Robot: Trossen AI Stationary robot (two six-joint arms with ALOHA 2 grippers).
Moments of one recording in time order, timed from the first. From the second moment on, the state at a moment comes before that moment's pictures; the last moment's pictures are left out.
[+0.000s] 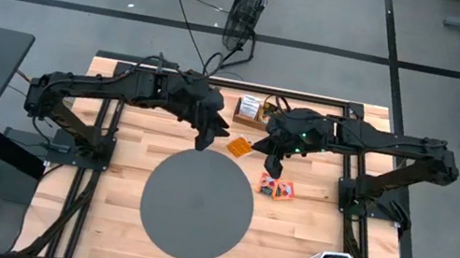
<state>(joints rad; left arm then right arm) 0.16 1.47 1.43 -0.55 0.14 -0.25 -0.01 1.34 1.36 -0.68 -0.02 0.30</state>
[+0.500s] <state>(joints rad) 0.15 1.47 1.43 -0.48 0.28 -0.22 -0.01 1.34 1.36 -0.62 -0.02 0.23</state>
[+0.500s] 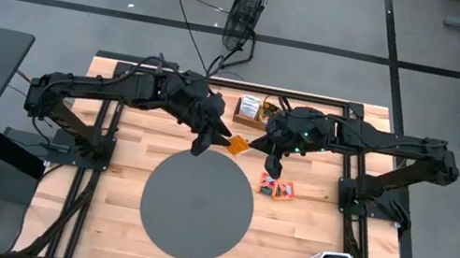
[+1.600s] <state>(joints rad) 0.15 1.47 1.43 -0.55 0.27 -0.18 -0.01 1.34 1.36 -0.53 -0.04 0.19</state>
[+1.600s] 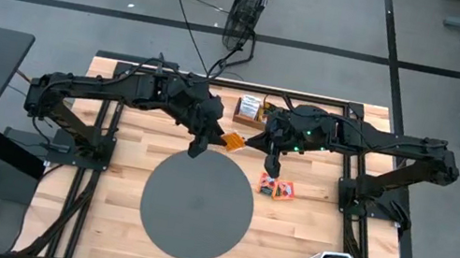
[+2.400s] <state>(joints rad) 0.08 1.47 1.43 -0.55 -0.22 0.06 -0.12 1.34 1.36 -0.52 -0.04 0.68</state>
